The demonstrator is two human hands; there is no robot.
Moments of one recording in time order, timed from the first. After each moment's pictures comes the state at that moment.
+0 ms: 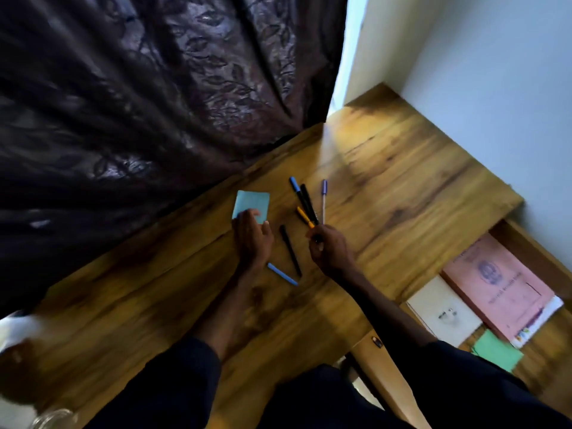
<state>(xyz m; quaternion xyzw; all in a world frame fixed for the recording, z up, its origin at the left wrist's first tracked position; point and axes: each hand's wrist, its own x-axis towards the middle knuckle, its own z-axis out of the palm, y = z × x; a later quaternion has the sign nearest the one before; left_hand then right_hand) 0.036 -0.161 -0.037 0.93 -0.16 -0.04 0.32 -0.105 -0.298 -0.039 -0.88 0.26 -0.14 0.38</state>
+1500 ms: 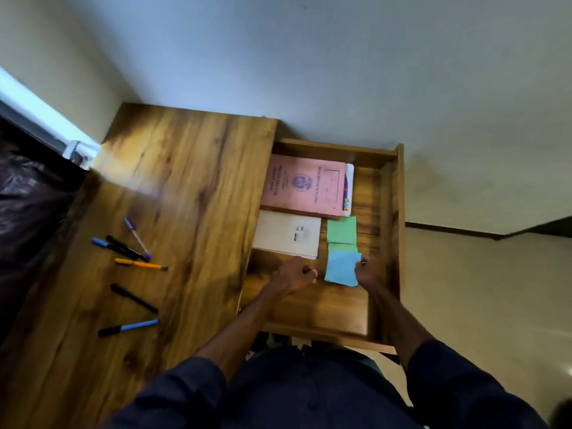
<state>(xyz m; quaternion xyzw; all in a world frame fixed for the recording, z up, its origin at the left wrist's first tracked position) -0.343 -0.302 -0.040 0.63 -0.57 -0.52 0.02 -0.561 -0.320 -0.092 -0.41 0.80 -0.11 0.42</state>
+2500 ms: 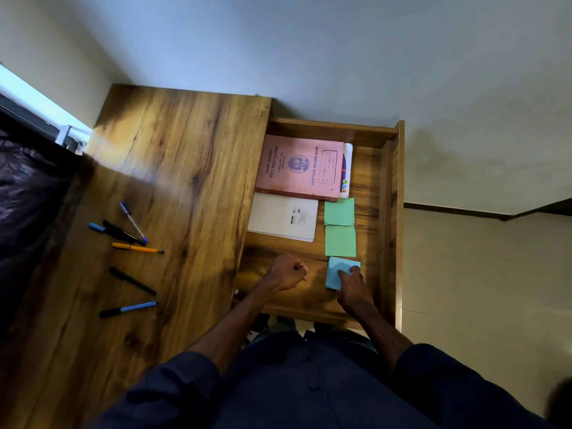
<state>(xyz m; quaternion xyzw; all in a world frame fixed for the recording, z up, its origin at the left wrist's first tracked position) -0.349 -0.274 -0.053 0.64 -0.57 -0.51 -0.01 -0.561 -0.229 -0.130 -0.65 0.67 0.14 0.33</state>
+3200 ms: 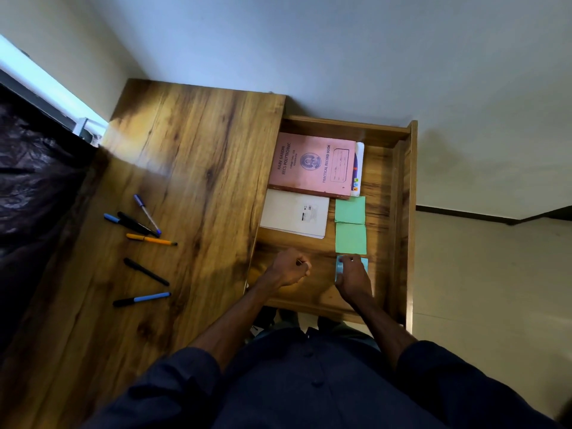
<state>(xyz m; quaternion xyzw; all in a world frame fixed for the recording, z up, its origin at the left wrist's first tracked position) -0.322 -0.265 -0.047 0.64 -0.57 -0.51 0.02 -0.522 -0.244 -0.108 -0.63 0.70 -0.03 0.33</state>
